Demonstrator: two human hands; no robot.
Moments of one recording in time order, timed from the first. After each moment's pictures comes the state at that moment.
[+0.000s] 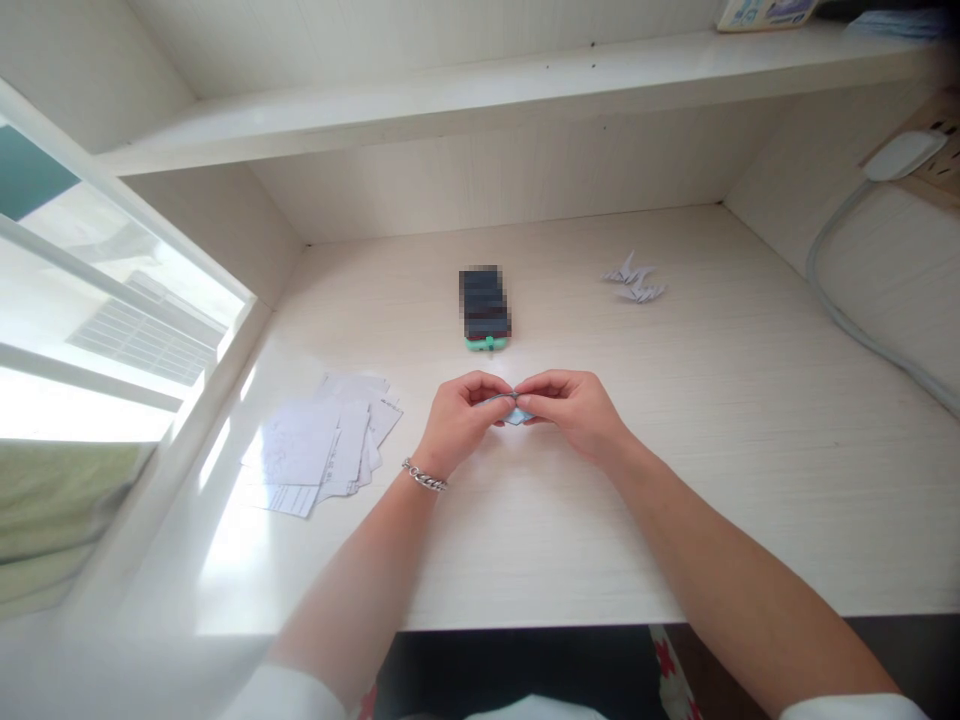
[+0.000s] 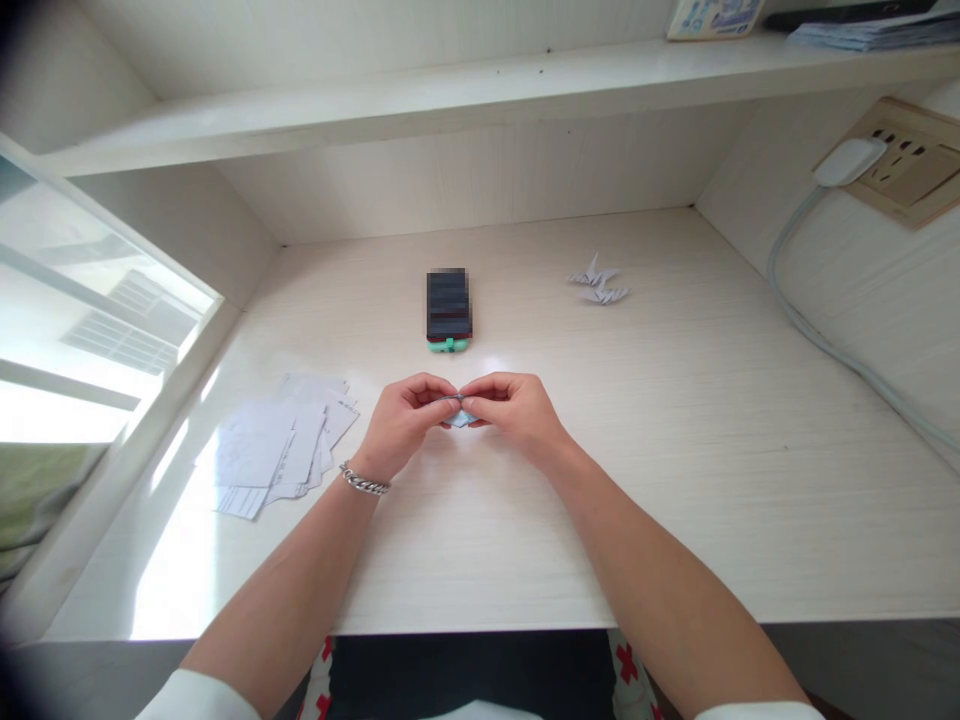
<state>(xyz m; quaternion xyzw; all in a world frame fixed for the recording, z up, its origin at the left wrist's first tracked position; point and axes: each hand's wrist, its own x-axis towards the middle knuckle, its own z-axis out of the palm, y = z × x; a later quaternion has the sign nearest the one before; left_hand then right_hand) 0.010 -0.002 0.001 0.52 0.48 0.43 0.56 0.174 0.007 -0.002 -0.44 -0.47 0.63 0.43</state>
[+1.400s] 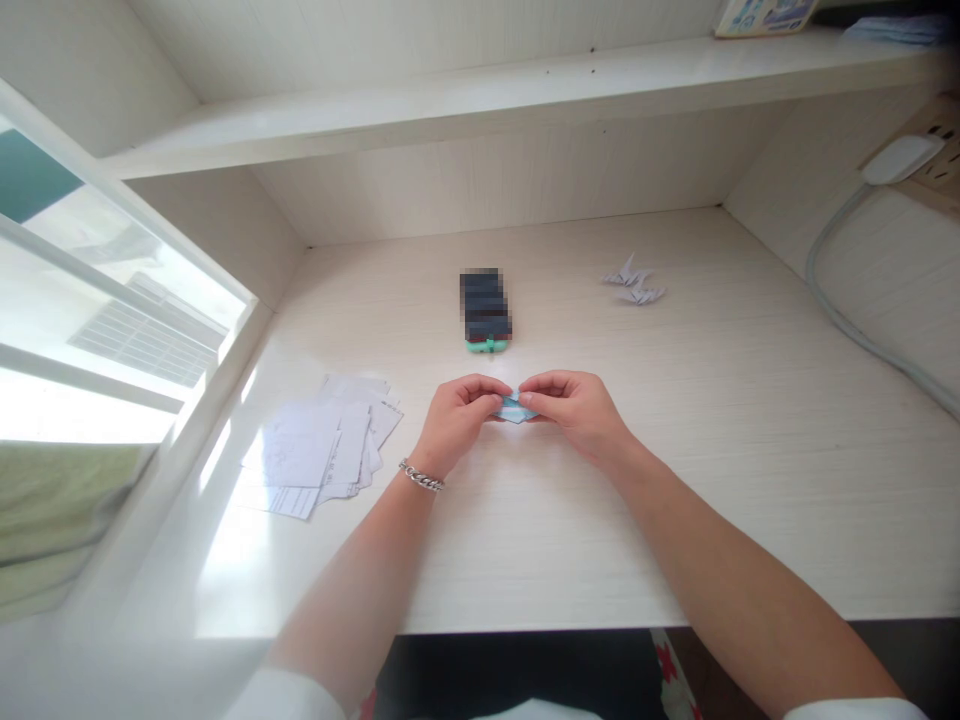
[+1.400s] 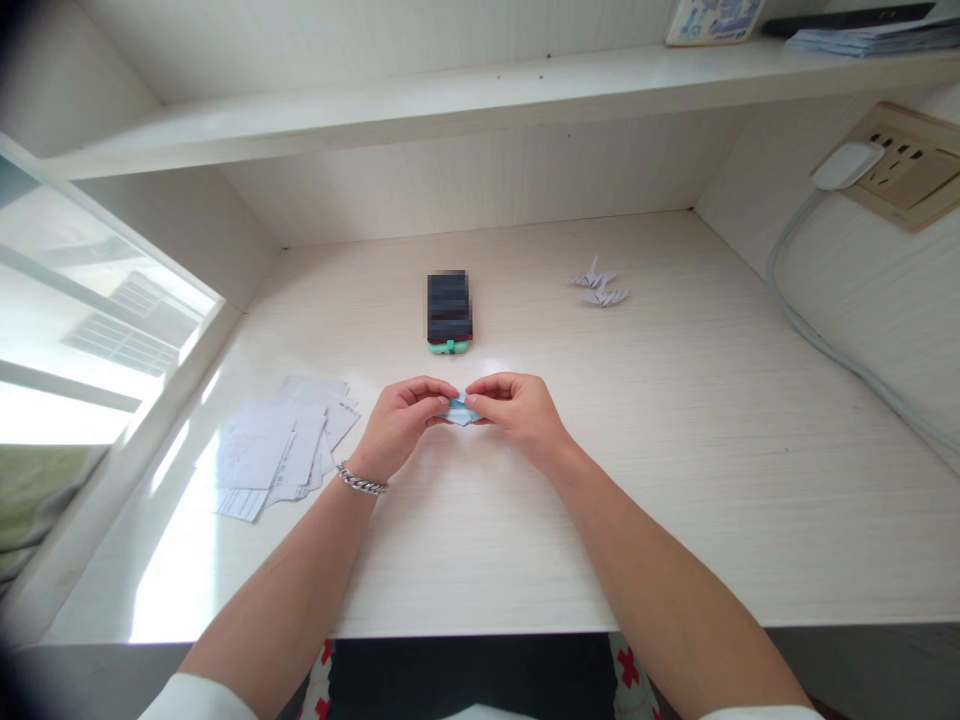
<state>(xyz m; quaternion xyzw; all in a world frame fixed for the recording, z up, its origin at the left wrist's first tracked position) 0.006 0.002 -0.003 0.48 0.46 0.45 0.61 0.175 0.009 -0.007 -0.47 -0.45 0.62 0.44</state>
